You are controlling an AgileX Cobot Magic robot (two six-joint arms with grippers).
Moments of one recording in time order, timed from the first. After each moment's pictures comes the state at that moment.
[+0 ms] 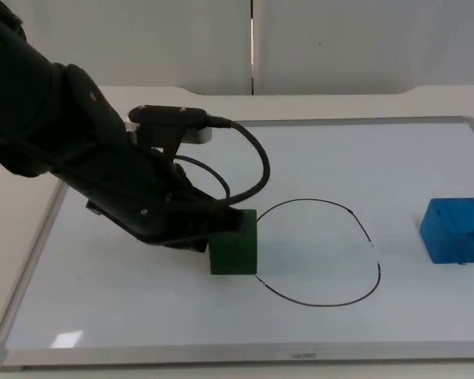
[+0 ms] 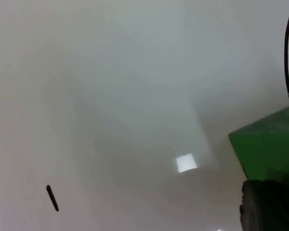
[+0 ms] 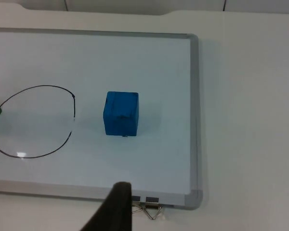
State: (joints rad) right arm 0.05 0.00 -0.52 0.01 1.09 -0.02; left arm -0.49 1.95 -0.91 -0.81 0.16 0.62
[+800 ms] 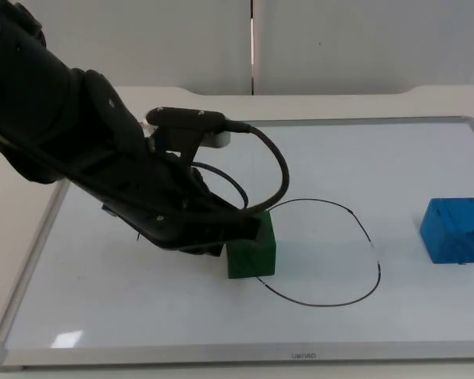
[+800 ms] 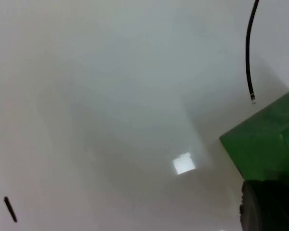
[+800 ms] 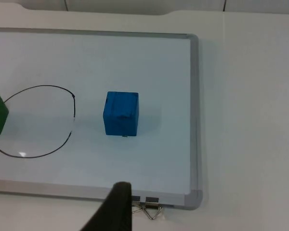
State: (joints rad) right arm 0.05 0.00 -0.52 0.01 1.09 -0.02; left arm -0.54 1.95 -0.91 -0.81 0.14 0.62
